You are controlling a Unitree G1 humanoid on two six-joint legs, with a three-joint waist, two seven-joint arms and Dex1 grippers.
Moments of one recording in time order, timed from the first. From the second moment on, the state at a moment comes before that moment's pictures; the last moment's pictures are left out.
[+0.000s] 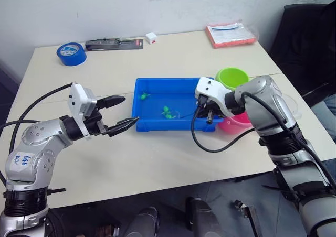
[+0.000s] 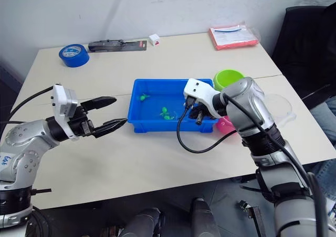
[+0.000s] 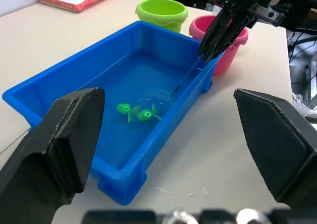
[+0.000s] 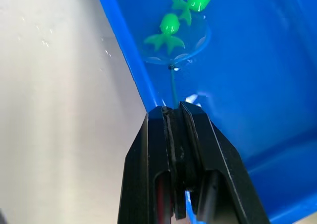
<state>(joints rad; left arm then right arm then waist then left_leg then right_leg) -0.28 0.71 0.26 -0.31 -0.61 0.56 -0.83 -0.95 -0.56 0.32 0.00 -0.16 1.06 1.28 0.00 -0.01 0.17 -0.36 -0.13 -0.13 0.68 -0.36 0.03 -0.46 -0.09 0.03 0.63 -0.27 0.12</state>
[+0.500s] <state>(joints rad) -0.36 0.72 0.24 -0.25 -0.62 0.55 -0.87 -0.94 -0.61 0.18 -0.07 0.10 1.22 1.10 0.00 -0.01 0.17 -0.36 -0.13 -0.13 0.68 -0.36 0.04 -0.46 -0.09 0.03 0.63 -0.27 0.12</state>
